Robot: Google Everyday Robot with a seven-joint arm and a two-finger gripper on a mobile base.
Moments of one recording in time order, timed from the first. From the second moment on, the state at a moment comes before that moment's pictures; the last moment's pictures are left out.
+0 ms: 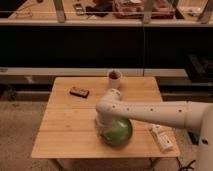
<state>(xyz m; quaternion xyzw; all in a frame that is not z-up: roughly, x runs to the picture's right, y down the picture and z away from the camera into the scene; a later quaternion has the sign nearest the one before) -0.005 0.236 0.777 -0.14 -0.35 -0.74 0.56</state>
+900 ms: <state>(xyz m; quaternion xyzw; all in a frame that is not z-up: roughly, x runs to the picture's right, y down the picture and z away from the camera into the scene) 0.016 0.082 0.861 -0.14 -0.25 -0.68 0.67</state>
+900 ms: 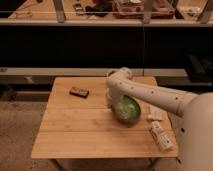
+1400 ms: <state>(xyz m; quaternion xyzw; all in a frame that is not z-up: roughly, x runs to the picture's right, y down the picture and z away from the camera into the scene) -0.100 0.096 0.824 -0.10 -0.28 -0.73 0.61</state>
